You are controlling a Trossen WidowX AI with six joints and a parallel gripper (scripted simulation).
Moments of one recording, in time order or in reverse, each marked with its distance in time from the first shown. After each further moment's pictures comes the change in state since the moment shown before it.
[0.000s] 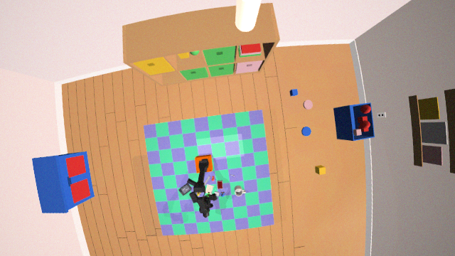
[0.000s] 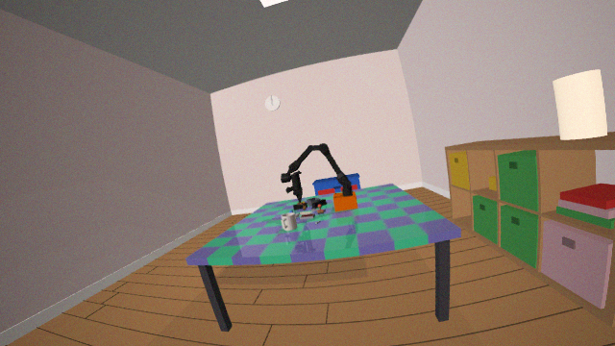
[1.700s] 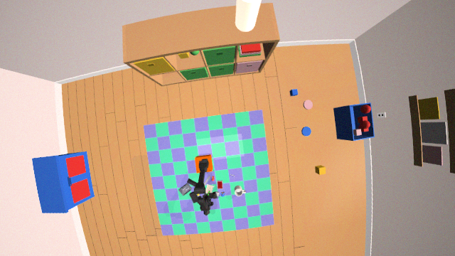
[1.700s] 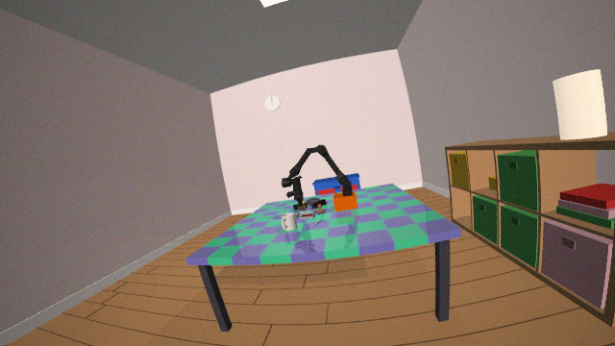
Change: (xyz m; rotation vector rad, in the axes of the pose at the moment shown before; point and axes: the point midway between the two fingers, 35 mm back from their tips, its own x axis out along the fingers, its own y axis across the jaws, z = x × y) arm 0.034 -0.001 0.001 -0.002 0.000 -0.001
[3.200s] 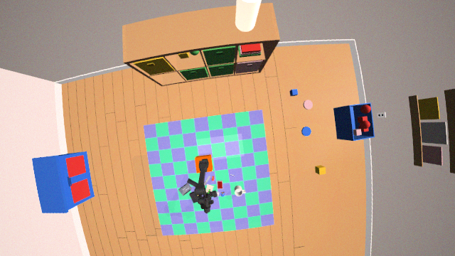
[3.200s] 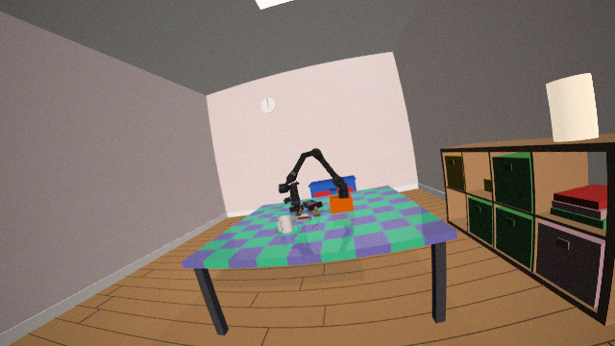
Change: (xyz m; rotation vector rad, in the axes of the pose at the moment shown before) arm 0.026 0.000 -0.002 0.000 0.001 -0.001
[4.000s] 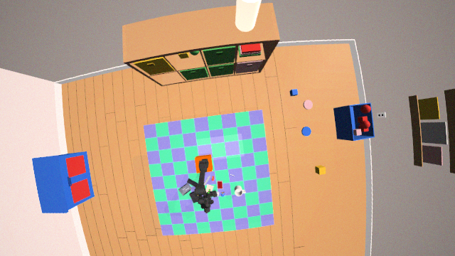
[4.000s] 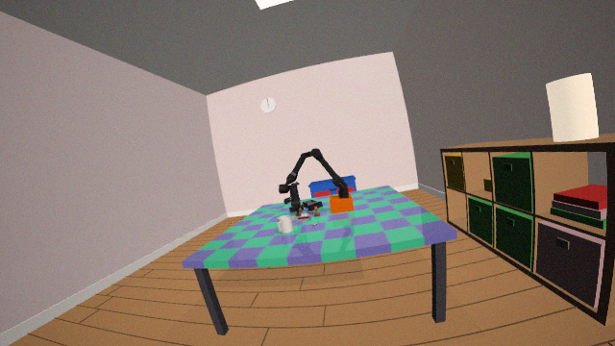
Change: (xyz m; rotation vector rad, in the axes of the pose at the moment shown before) arm 0.004 0.000 0.000 0.000 0.002 0.000
